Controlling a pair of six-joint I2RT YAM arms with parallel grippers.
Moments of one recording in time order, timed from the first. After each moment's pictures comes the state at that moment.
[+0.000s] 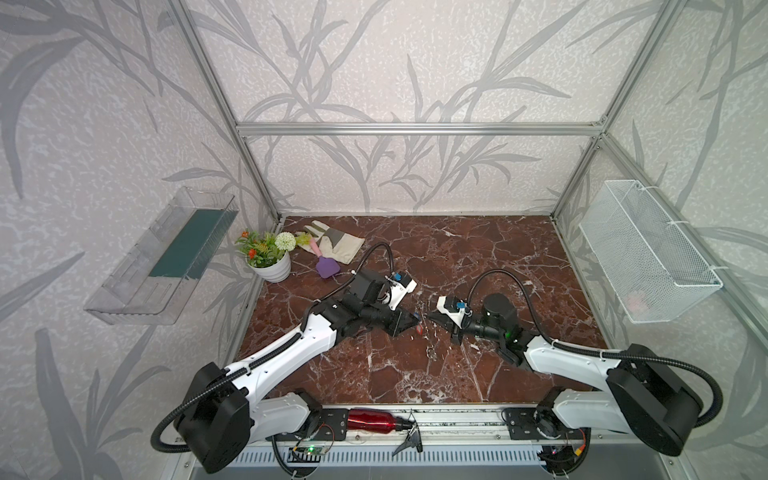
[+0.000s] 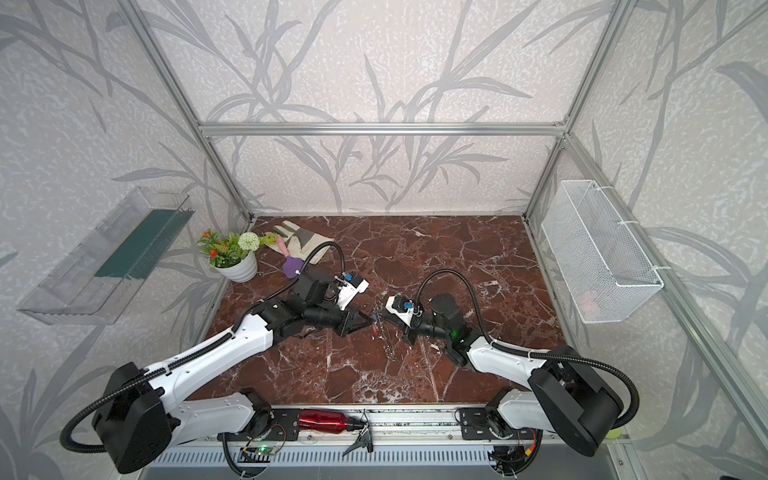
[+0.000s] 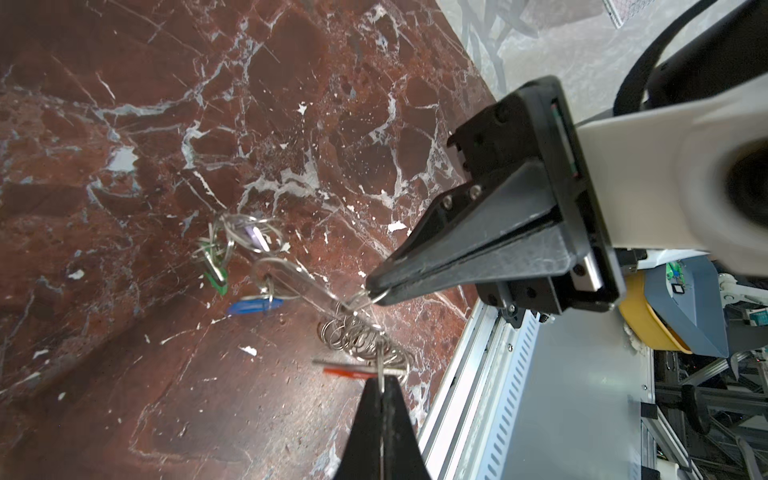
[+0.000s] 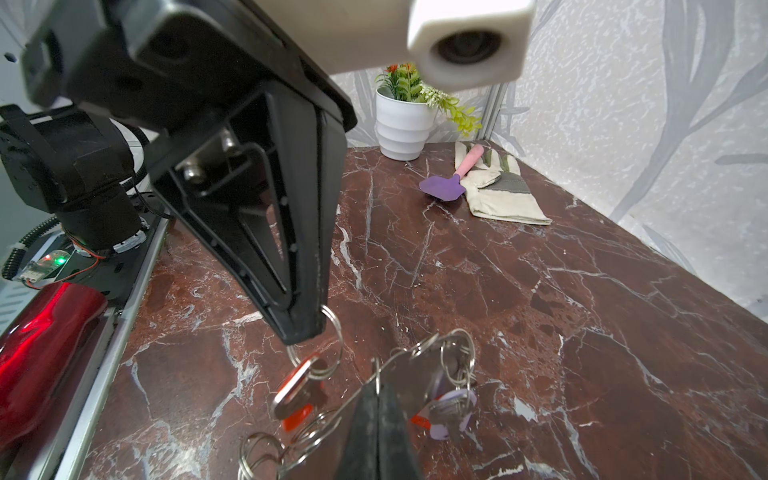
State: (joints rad) left arm -0.64 1.21 0.82 -0.36 0.58 -0.26; right arm 0.69 1.29 0.41 0.62 -0.53 -0.23
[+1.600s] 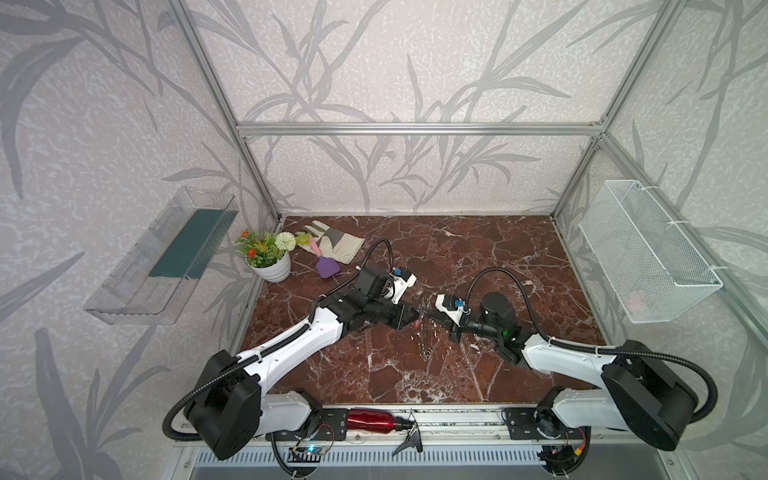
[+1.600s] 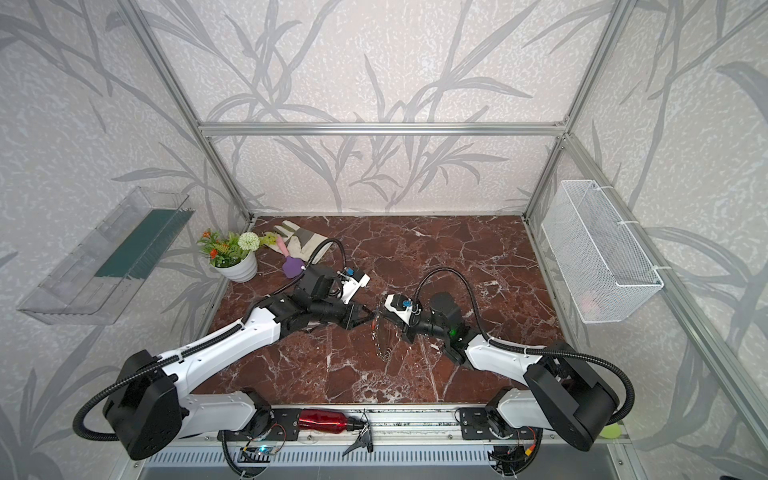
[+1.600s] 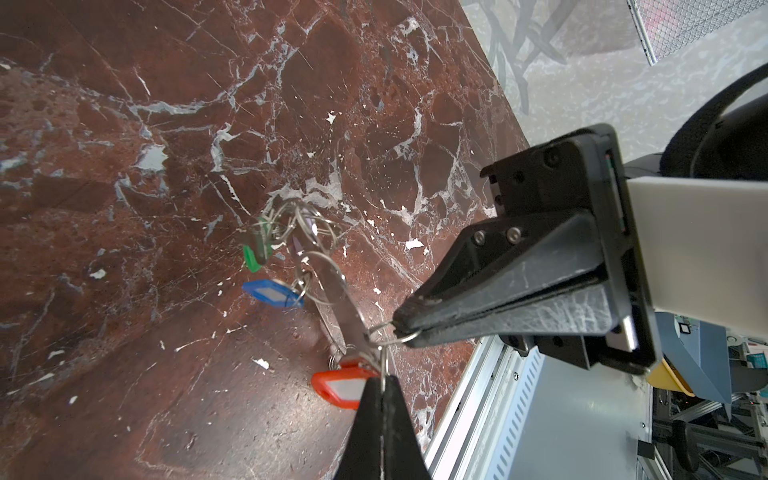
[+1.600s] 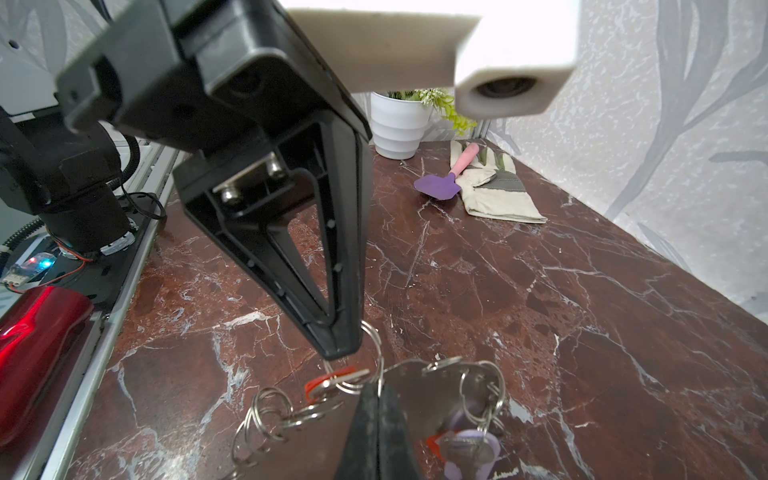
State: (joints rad) left arm -0.62 1.28 0.84 -0.33 0.53 -0.34; right arm 0.69 1.32 0.43 0.63 -0.52 -0.23
